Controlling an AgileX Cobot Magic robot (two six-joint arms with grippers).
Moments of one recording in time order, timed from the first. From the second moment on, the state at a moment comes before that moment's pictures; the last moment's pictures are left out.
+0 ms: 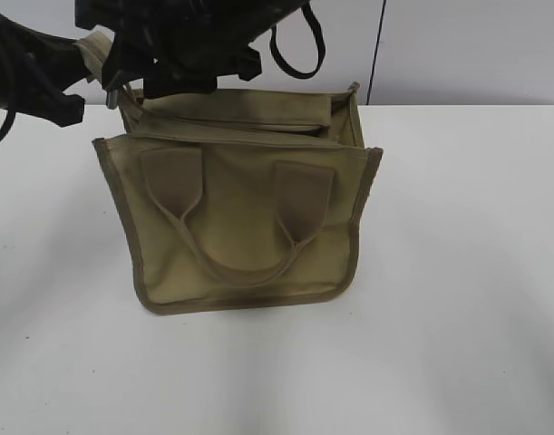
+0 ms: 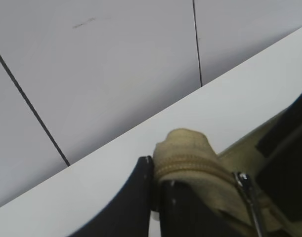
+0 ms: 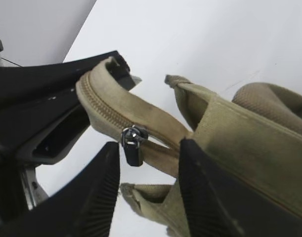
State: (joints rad) left arm -0.23 1.38 -0.73 0.85 -0.40 -0.47; right arm 0.70 1.95 -1.68 0.57 0.58 -0.01
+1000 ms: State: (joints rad) left arm -0.23 1.38 -0.73 0.85 -0.44 -0.50; right arm 0.72 2.01 -1.69 0.64 0.50 -0.01
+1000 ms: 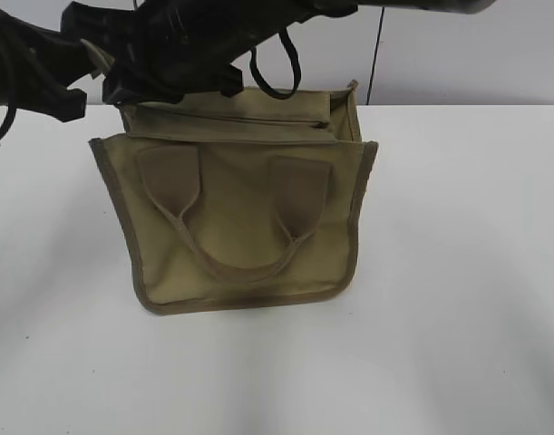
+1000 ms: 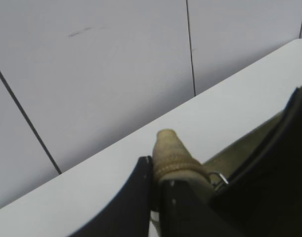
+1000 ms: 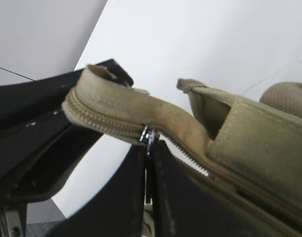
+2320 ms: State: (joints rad) left arm -0.24 1.37 -0.73 0.83 -0.25 -0.50; right arm 0.68 2.04 -1.70 0.70 0.67 -0.25
